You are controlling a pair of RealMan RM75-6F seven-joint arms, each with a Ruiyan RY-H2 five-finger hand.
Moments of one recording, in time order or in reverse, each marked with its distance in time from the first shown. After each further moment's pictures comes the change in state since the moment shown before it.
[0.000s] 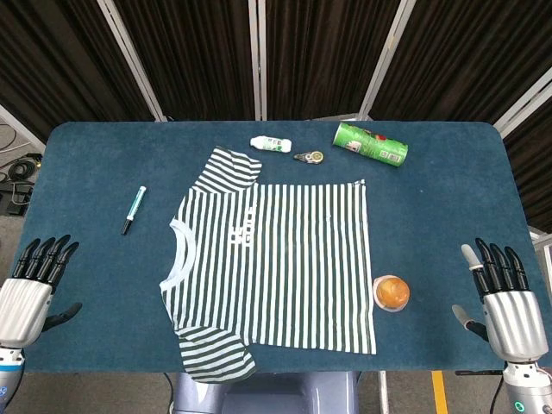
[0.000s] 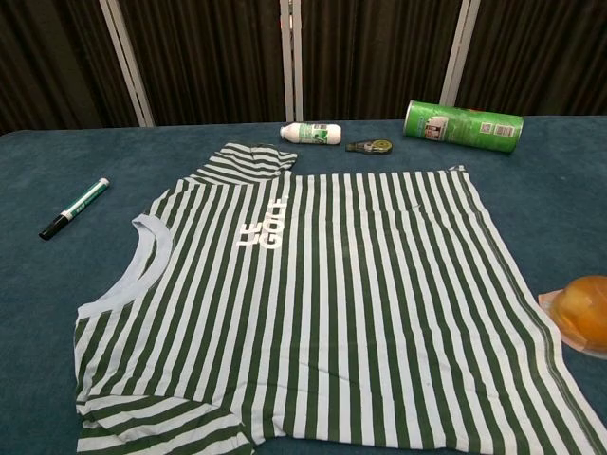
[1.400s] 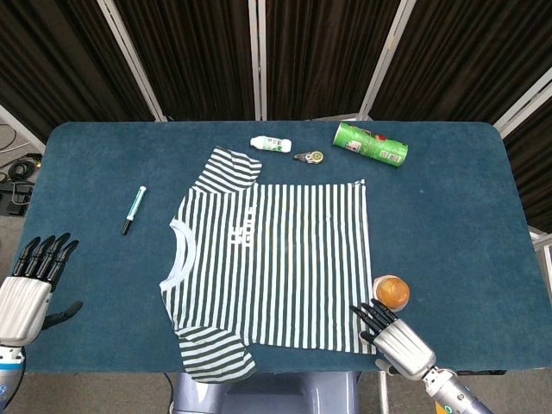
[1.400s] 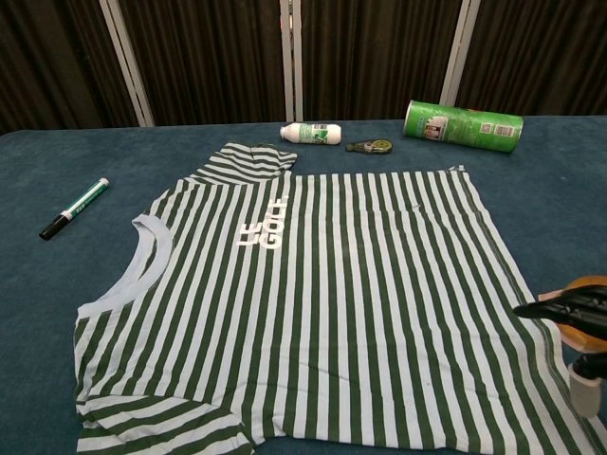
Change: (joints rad) left arm 0.000 0.011 -0.011 -0.013 -0.004 -0.003 -0.023; right arm 0.205 -0.186 -0.209 0.219 -0.255 -0.449 0.090
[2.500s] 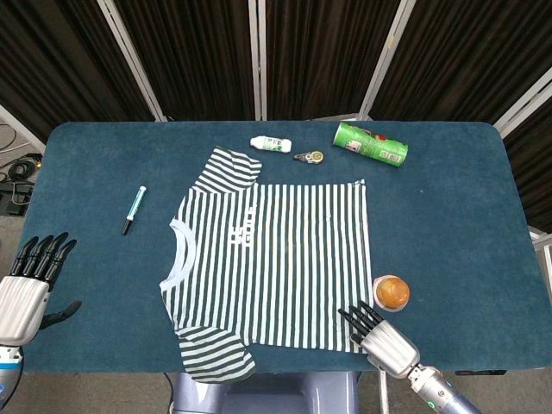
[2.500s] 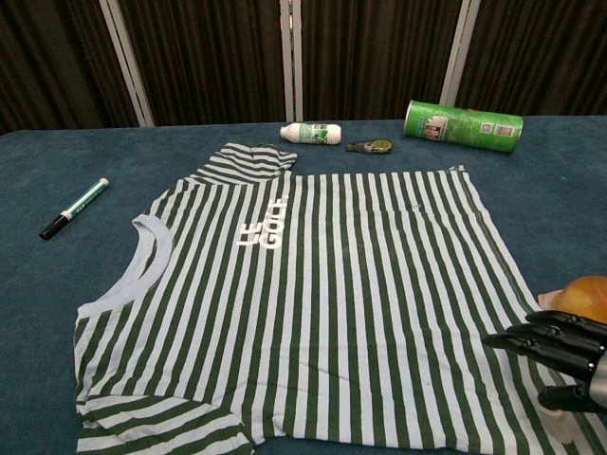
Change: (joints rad) left arm 0.000 0.004 -0.002 0.004 -0.004 -0.009 -0.011; right arm 0.027 -0.165 -0.032 0.220 -0.017 0.034 -0.079
